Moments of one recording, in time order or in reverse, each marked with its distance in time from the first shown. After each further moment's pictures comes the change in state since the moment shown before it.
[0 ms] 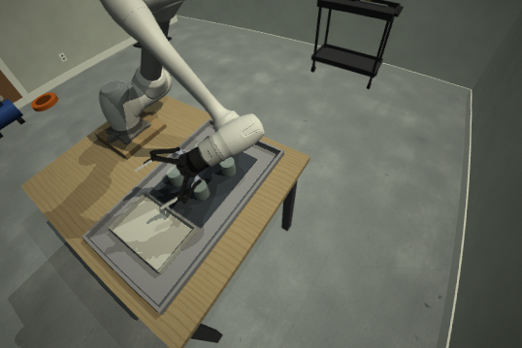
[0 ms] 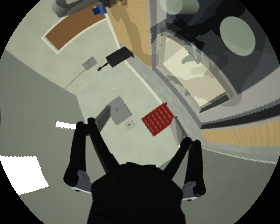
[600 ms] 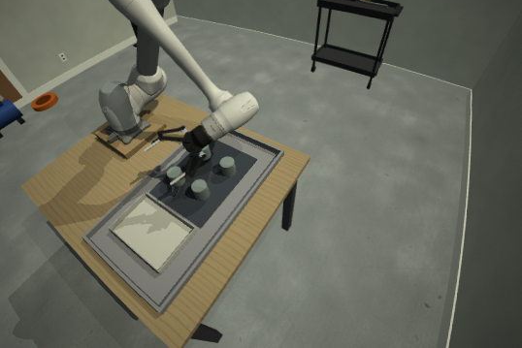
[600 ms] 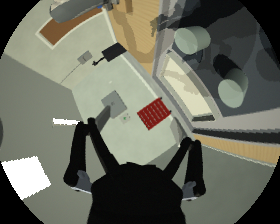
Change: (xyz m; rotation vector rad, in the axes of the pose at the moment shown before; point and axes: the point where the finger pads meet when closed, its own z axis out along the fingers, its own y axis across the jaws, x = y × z) arm 0.083 -0.044 -0.035 -0.072 -0.079 -0.033
